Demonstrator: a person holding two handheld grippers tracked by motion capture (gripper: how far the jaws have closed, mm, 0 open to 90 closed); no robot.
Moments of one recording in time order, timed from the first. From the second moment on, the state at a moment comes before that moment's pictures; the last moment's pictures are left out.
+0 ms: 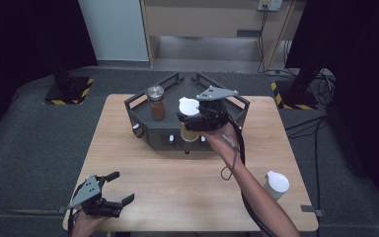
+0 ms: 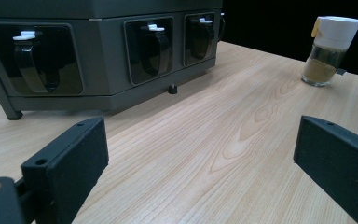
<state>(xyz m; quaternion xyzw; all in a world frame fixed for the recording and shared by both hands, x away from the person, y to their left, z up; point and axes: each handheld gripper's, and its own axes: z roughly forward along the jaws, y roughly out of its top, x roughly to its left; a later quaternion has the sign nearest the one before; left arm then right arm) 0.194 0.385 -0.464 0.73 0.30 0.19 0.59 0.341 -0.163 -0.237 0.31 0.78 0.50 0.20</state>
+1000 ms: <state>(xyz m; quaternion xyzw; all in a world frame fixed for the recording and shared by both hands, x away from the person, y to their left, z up) 0.194 0.386 -0.465 0.73 0.30 0.19 0.59 0.409 -0.102 -0.240 0.40 0.75 0.46 0.25</state>
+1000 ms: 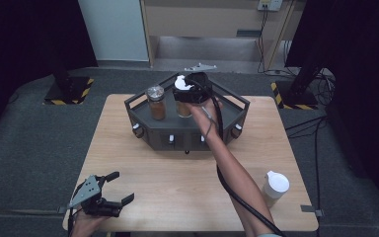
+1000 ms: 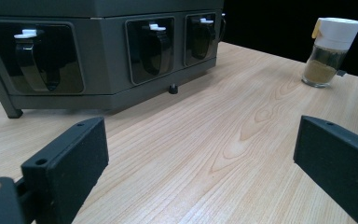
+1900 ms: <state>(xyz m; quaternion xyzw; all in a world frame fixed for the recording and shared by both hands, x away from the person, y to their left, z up) 0.195 0.385 -0.465 0.73 0.30 0.19 0.59 0.426 -0.088 -0.272 0.44 0.73 0.45 0.26</state>
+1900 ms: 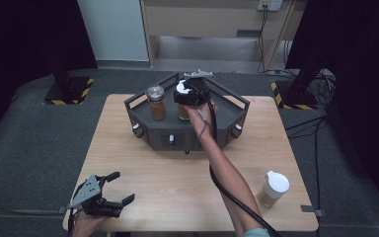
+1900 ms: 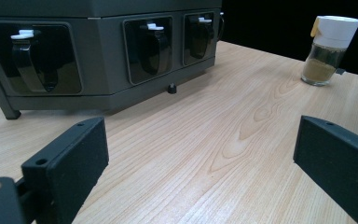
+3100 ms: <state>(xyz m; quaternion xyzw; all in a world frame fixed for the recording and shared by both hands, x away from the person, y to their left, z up) 0.196 0.385 -0.465 0.73 0.29 0.18 0.59 0.363 -0.145 -0.233 0.32 0.74 0.54 0.24</state>
